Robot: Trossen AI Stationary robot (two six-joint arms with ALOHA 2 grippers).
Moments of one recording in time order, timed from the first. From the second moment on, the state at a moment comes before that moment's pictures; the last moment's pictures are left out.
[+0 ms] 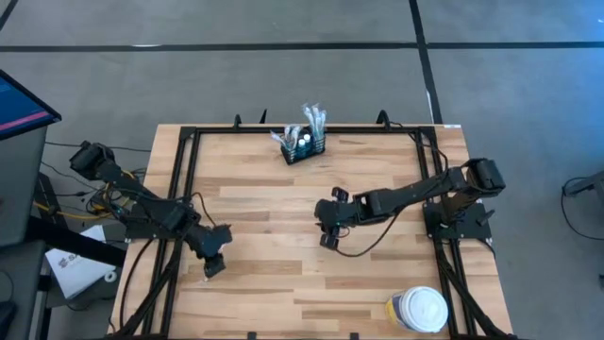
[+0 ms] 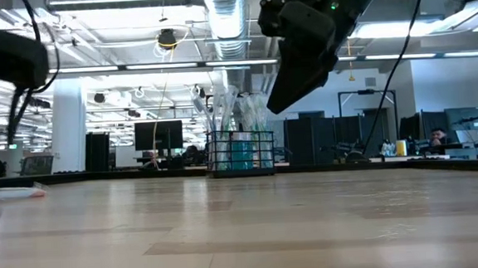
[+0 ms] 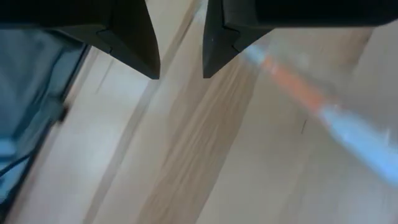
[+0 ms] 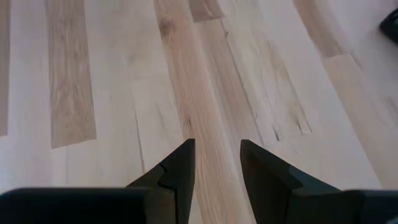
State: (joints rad) left arm -0.56 1.04 0.49 -0.49 0.13 -1.14; right arm 0.17 1.67 1.09 -0.35 0.26 0.33
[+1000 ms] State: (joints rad) left arm -0.73 1.29 0.66 -0.71 0.07 -0.02; right arm 0.22 1.67 1.09 -0.32 0.35 0.33
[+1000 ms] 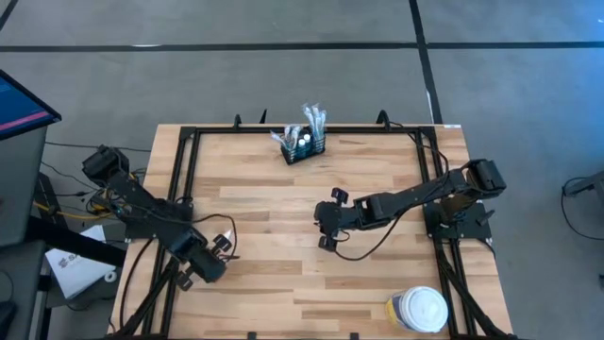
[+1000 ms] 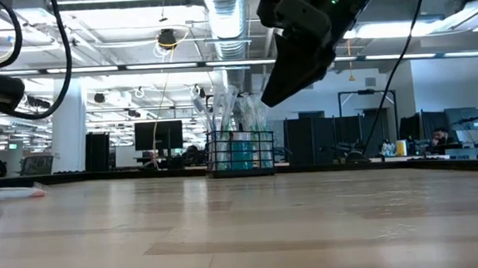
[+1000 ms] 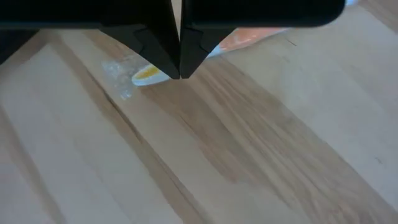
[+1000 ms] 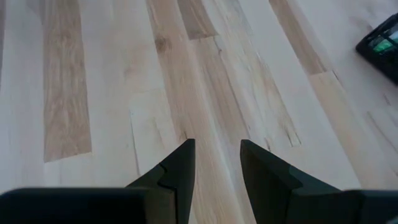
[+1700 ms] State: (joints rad) left arm -0.73 1.28 0.66 -0.71 0.03 0.00; right arm 0.22 1.67 1.09 -0.30 0.35 0.33
